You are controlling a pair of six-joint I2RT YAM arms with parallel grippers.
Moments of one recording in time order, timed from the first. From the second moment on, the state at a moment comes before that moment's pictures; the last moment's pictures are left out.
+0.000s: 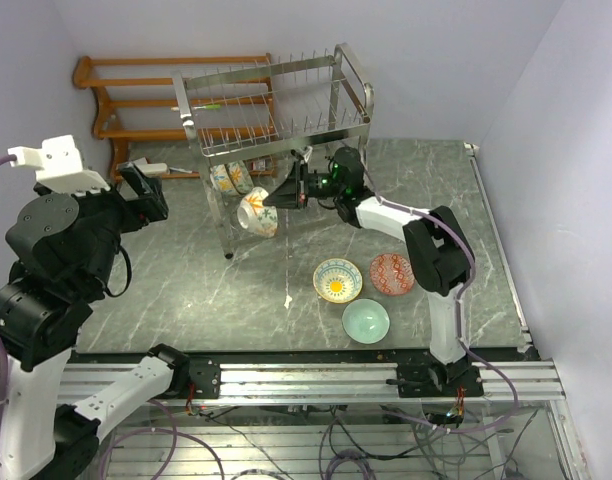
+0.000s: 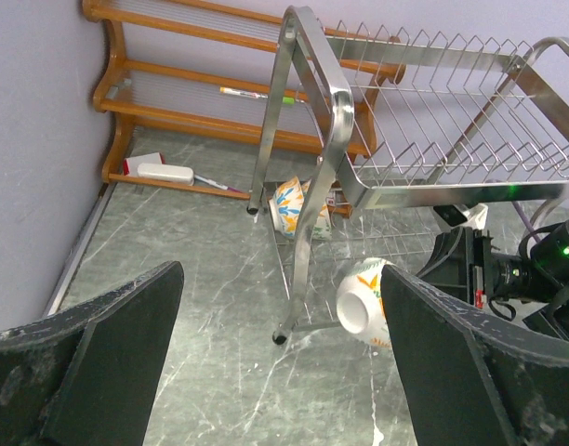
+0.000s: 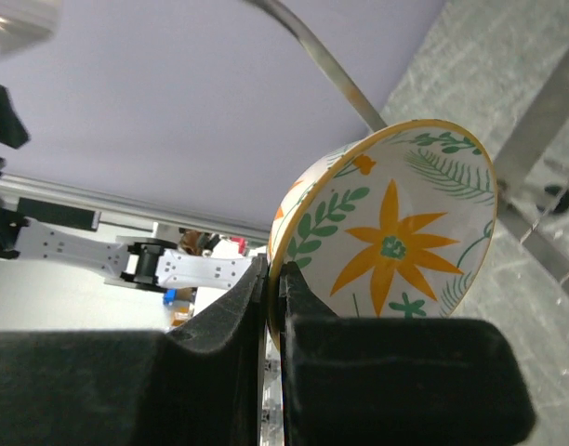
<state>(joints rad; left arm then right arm) -0.46 0.84 1.65 -0.91 -0.53 -0.26 0.55 2.07 1.40 0.65 -1.05 1.21</state>
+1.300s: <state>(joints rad) -0.46 0.94 1.64 -0.83 -0.54 -0.26 0.45 2.55 2.02 0.95 -0.92 1.46</state>
